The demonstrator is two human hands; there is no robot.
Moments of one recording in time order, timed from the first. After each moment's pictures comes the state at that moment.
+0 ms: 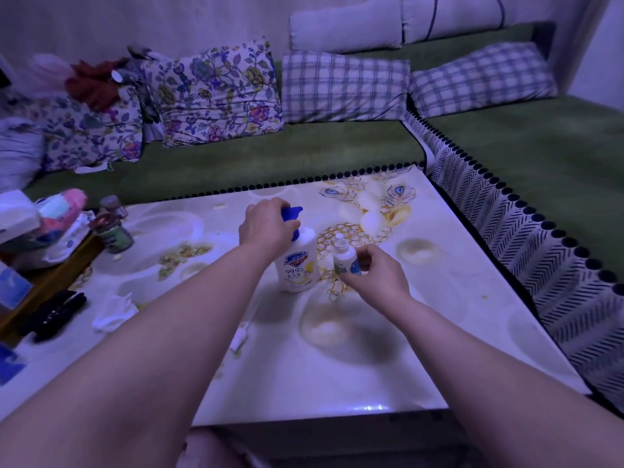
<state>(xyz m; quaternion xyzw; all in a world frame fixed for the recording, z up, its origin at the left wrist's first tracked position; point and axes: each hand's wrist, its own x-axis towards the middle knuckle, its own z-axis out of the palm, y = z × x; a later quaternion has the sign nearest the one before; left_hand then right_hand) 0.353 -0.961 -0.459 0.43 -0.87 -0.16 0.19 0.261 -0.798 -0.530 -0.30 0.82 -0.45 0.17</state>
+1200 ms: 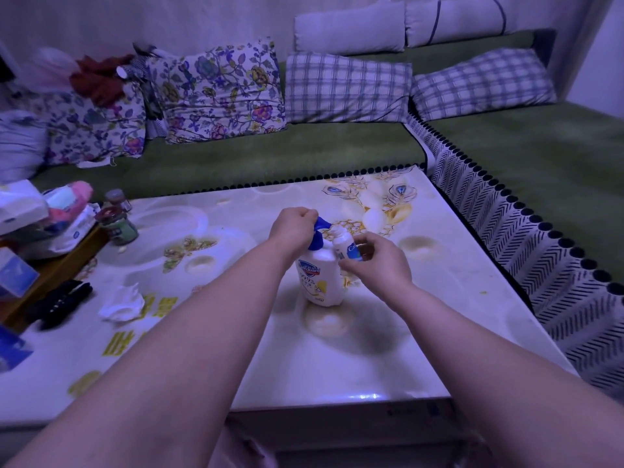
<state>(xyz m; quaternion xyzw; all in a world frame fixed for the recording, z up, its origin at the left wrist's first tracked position) 0.345 -0.929 -0.463 0.42 -0.76 -0.45 0.20 0.266 -0.800 -0.518 -0.30 0.81 -0.48 0.16</state>
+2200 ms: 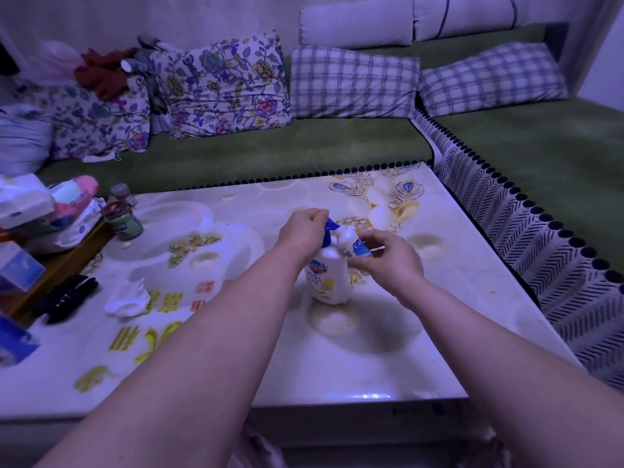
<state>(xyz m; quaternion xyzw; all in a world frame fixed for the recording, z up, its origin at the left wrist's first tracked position) 0.351 -0.919 -0.470 0.42 -0.76 -0.45 0.20 0.261 -0.801 -0.518 -0.30 0.80 -0.48 0.18</state>
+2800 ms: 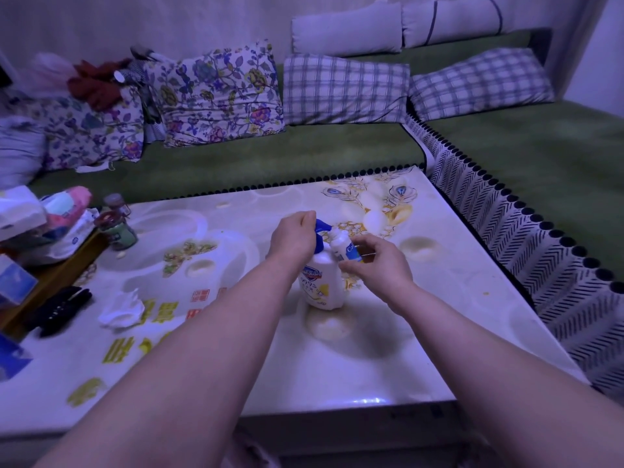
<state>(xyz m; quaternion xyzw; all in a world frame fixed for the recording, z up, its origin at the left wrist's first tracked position) 0.350 -0.917 -0.468 0.45 -0.75 -0.42 0.24 0.264 -0.800 -0.519 -0.30 0.78 -0.52 0.20</state>
